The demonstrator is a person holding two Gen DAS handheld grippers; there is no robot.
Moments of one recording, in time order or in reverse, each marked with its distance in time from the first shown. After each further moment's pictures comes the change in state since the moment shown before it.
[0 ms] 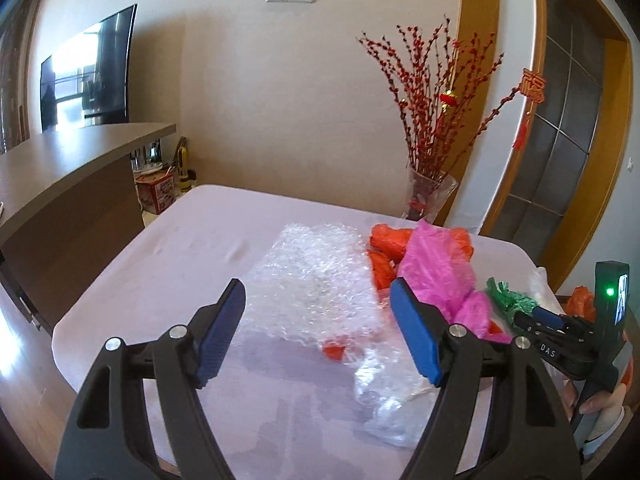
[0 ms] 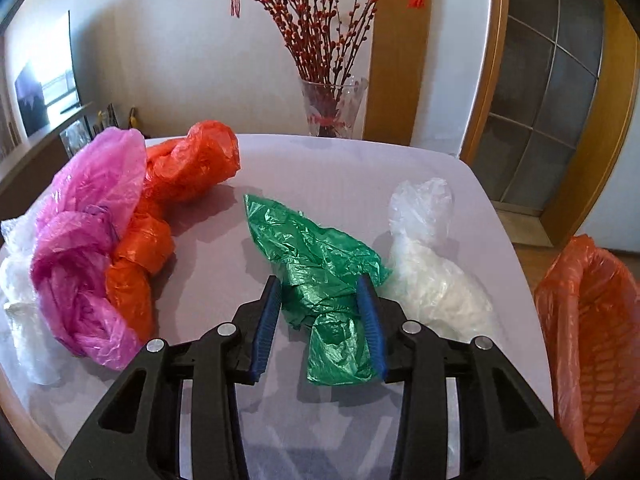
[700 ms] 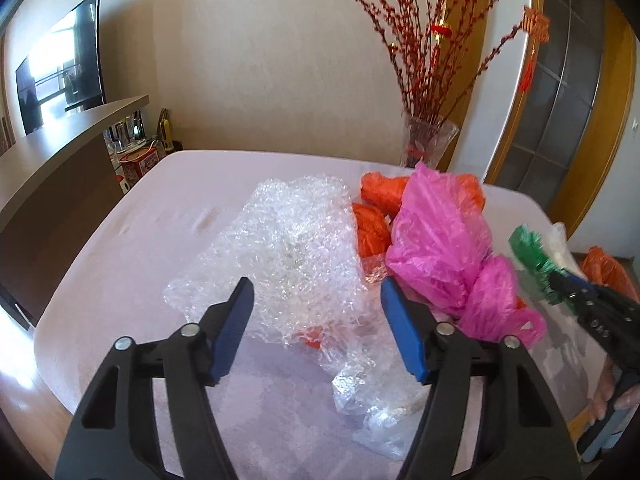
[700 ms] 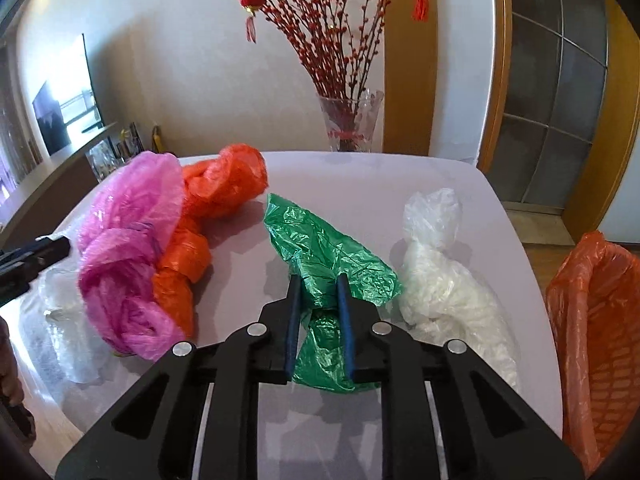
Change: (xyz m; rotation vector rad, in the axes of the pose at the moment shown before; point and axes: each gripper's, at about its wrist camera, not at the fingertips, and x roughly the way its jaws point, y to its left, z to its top) left arm 0.050 -0.027 -0.009 0.090 0.172 0.017; right arm -0.021 -0.002 0.000 0.042 -0.046 0.112
